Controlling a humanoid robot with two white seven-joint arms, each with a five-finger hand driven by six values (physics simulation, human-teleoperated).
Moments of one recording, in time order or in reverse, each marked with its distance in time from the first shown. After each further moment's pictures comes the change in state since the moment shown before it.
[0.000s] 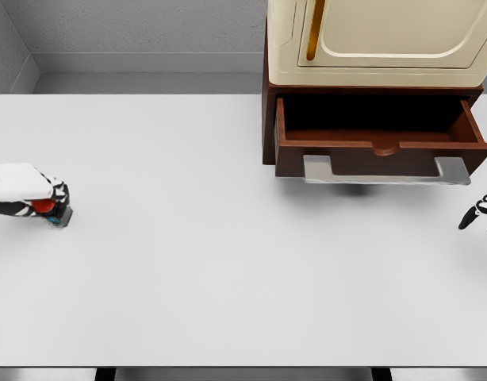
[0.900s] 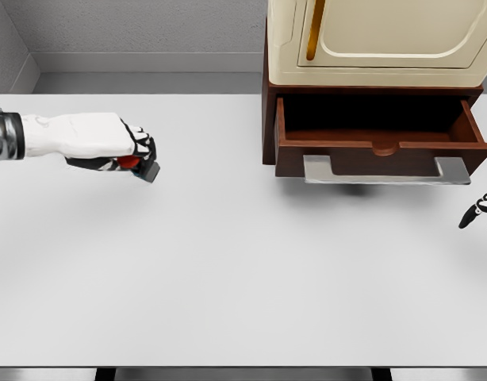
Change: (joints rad) left arm -0.179 -0.216 0.003 -0.134 0.063 -0.002 0.000; right arm -0.003 0.000 0.000 0.000 -0.008 0.000 0.000
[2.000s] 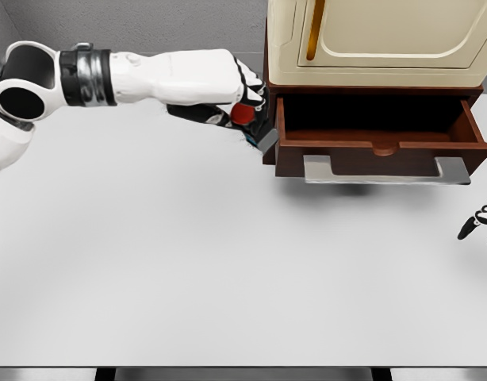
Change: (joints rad) left arm -0.178 -0.338 0.009 0.016 0.171 0.000 -0.001; right arm 0.052 0.007 -0.012 0.000 -0.001 0.000 0.000
